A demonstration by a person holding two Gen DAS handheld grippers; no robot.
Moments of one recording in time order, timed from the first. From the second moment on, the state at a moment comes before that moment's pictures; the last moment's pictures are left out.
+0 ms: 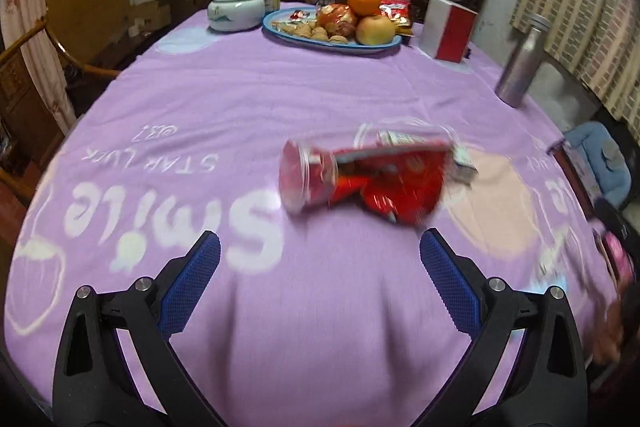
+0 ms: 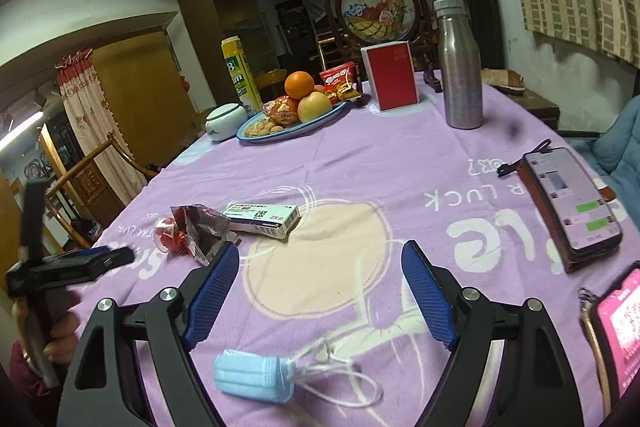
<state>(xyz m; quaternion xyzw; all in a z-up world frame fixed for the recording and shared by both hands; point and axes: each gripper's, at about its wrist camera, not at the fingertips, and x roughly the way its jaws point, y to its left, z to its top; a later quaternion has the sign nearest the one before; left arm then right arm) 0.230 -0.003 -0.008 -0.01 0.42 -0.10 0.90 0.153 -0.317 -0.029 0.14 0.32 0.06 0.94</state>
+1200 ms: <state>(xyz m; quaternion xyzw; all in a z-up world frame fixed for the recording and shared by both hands) 0.319 0.071 -0.039 0.01 0.42 0.03 0.91 0.170 -0.317 -0.046 0.17 0.34 0.10 0.92</state>
